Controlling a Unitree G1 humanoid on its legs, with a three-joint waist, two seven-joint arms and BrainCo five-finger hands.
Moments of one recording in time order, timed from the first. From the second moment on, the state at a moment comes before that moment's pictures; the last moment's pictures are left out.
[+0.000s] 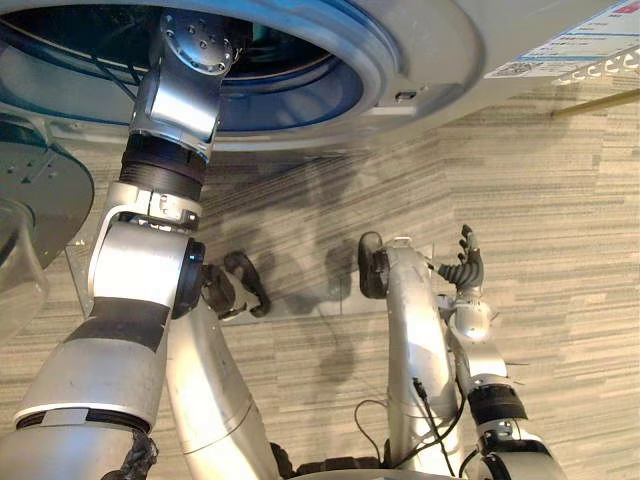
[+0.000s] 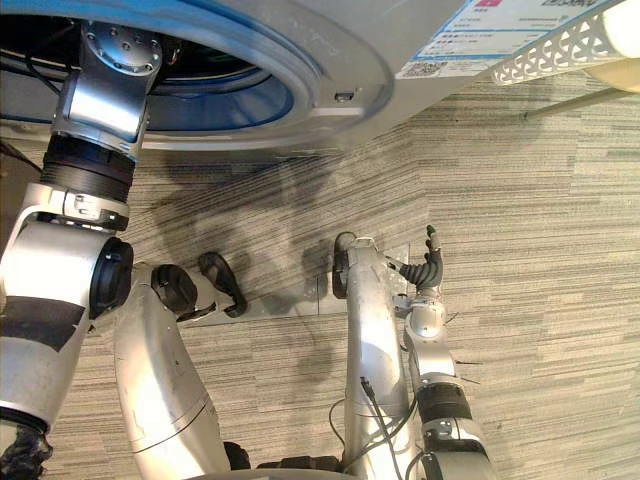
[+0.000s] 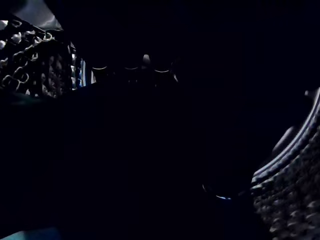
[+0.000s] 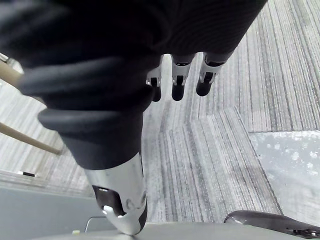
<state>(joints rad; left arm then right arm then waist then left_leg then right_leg) -1.19 0.45 -0.10 0.48 0.15 0.05 0.26 -0.27 -0.10 -0.12 0.33 -0.05 -0.08 -0.30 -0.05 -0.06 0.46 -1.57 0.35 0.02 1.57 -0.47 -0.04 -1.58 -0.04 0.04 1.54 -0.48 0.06</state>
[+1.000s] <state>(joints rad) 0.07 0.06 0.10 0.77 0.13 -0.01 0.13 0.06 -0.03 -0.13 0.72 -0.08 -0.02 -0.20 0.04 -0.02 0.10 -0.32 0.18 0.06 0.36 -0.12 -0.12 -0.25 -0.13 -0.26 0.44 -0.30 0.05</state>
